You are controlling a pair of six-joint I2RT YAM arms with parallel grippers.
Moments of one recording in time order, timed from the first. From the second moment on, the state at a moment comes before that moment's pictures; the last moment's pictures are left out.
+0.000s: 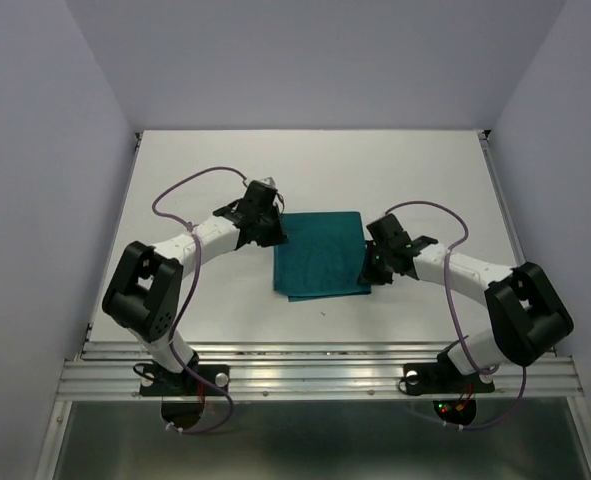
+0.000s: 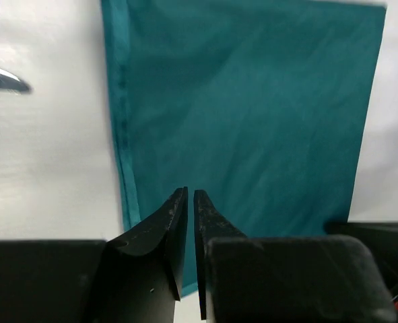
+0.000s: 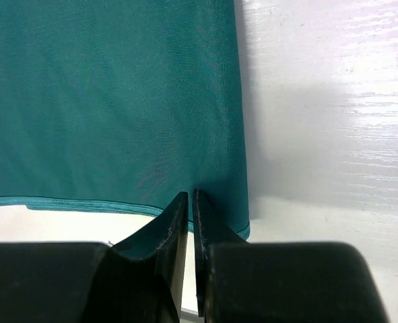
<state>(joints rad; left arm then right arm) -0.52 1.64 1.07 -0.31 0.04 -0.68 0.54 1.45 0.77 -0.39 -0.03 0.75</state>
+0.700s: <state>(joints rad) -0.63 1.45 0.70 -0.23 0.12 -0.75 0.56 1.39 0.75 -0.39 0.01 0.77</state>
